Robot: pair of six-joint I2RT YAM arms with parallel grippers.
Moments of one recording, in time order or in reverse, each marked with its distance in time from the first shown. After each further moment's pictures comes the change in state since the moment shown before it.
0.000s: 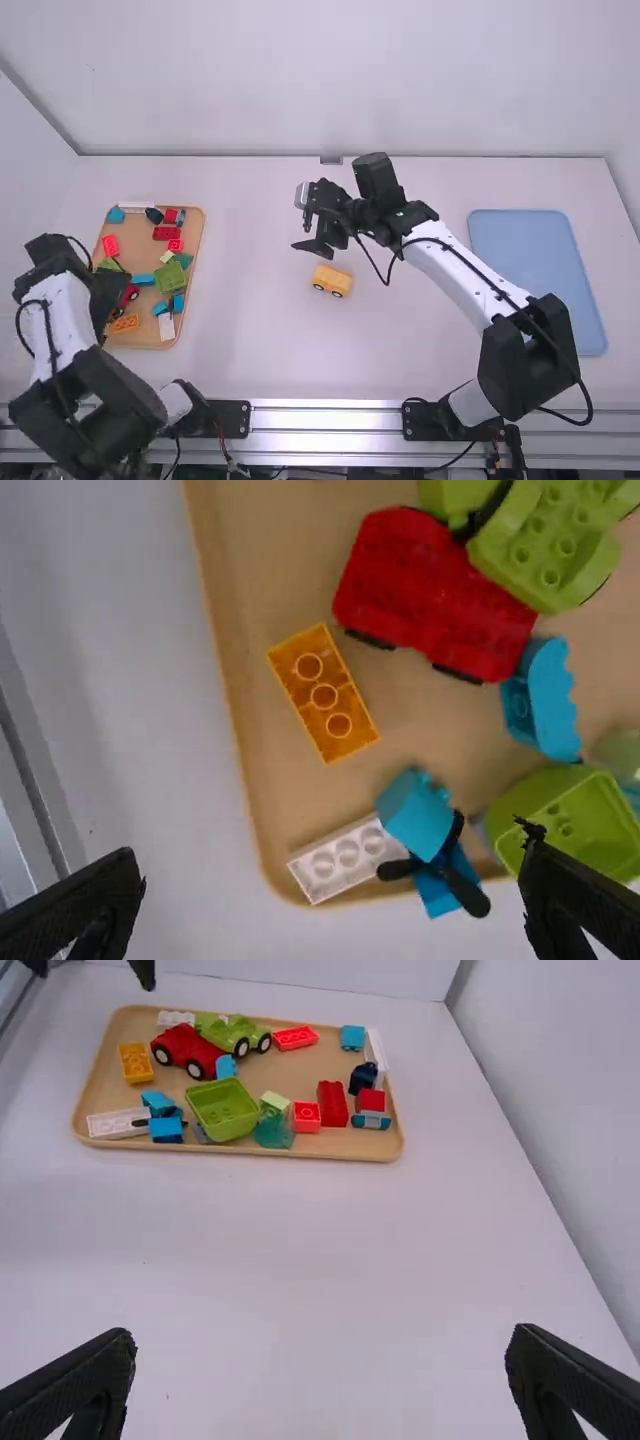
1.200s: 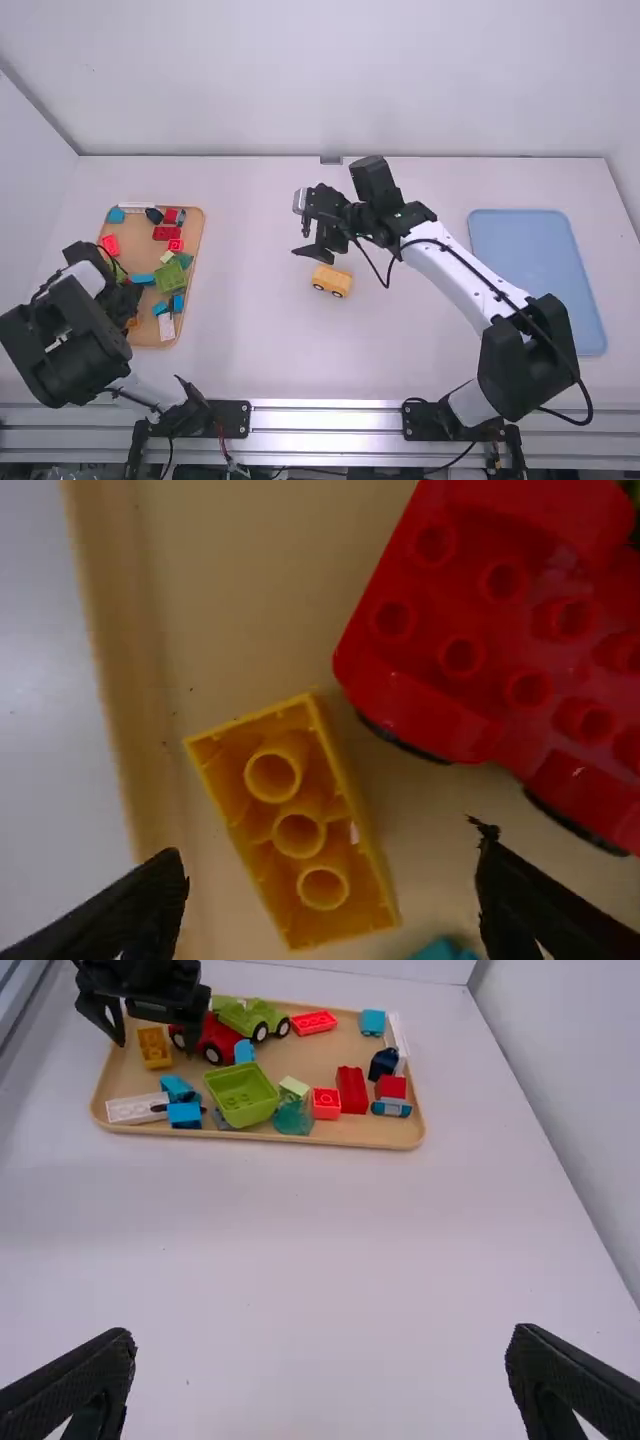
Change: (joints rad) left arm -0.019 0.326 -0.097 0.325 -0.063 -0.130; right arm 0.013 0.000 0.000 -0.047 0.004 -0.025
